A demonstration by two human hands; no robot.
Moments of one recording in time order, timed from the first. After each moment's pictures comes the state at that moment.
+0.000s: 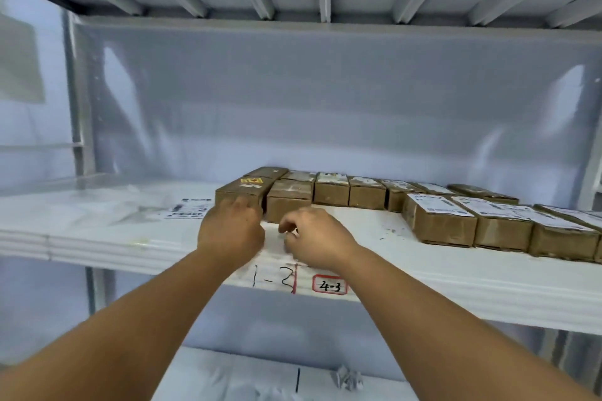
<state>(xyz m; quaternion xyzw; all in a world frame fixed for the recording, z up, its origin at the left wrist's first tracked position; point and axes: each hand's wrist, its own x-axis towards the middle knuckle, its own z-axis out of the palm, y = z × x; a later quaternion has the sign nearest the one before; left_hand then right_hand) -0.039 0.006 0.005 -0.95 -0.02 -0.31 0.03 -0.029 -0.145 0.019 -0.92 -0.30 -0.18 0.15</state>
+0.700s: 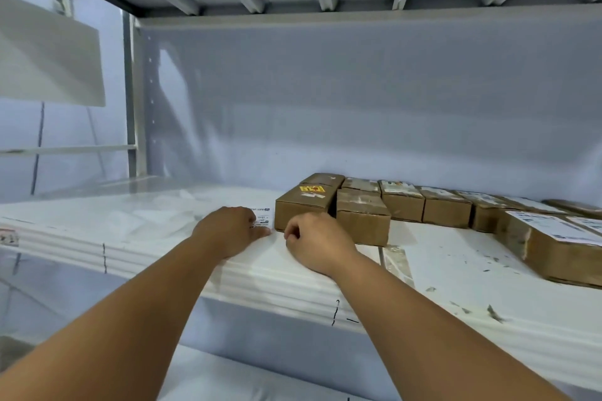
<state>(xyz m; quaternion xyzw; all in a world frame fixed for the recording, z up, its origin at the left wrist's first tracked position) 0.024 0.144 -0.002 -0.98 -0.06 -0.19 -0.09 0.031 -0.031 0.006 -0.92 -0.30 -0.16 0.19</state>
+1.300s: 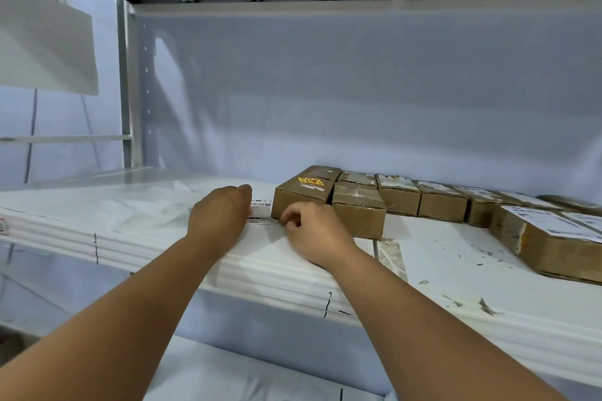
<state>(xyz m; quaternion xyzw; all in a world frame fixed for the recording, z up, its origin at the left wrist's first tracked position) 0.010 0.128 0.003 -0.94 -0.08 -0.34 -0.01 0.028 -0.035 0.006 -0.90 -0.27 -0.14 0.30</state>
